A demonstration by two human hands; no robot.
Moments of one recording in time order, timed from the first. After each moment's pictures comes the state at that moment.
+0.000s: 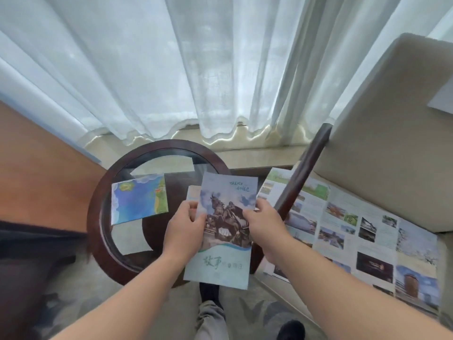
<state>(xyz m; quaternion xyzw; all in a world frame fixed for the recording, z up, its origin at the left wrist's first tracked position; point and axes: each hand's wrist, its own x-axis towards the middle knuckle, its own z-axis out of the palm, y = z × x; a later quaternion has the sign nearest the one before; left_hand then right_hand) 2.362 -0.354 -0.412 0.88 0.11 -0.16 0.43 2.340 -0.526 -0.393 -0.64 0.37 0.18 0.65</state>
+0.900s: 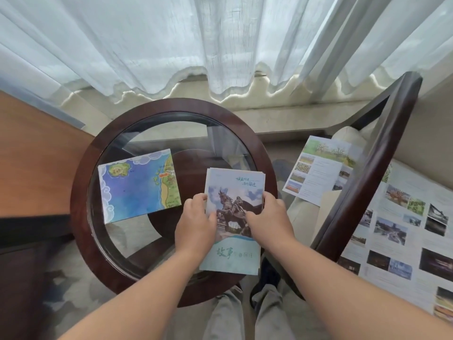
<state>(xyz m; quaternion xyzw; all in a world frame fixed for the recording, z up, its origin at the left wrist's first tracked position) 2.420 -0.307 -0.550 0.93 0.09 -0.21 0.28 2.400 -0.462 -0.533 -0.80 0.34 0.24 0.42</state>
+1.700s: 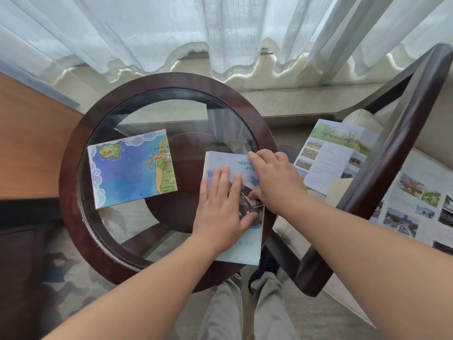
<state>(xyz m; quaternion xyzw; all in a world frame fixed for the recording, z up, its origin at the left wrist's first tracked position) 2.407 -0.337 -0.583 0.96 -0.22 -0.19 0.04 2.444 -0.498 -0.565 -0.97 -0.02 0.22 0.12</state>
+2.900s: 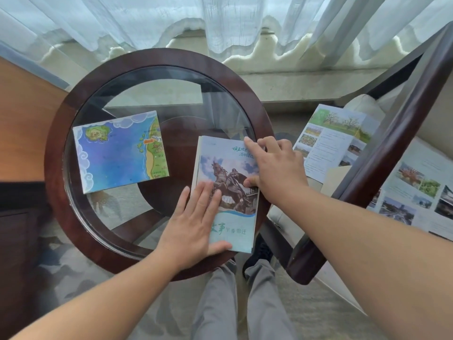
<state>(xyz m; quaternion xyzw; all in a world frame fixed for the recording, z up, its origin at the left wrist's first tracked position) 2.365 -0.275 -0.596 0.92 -0.34 -0.20 -0.02 2.435 -0.504 -0.573 -0.97 0.02 0.22 0.10</state>
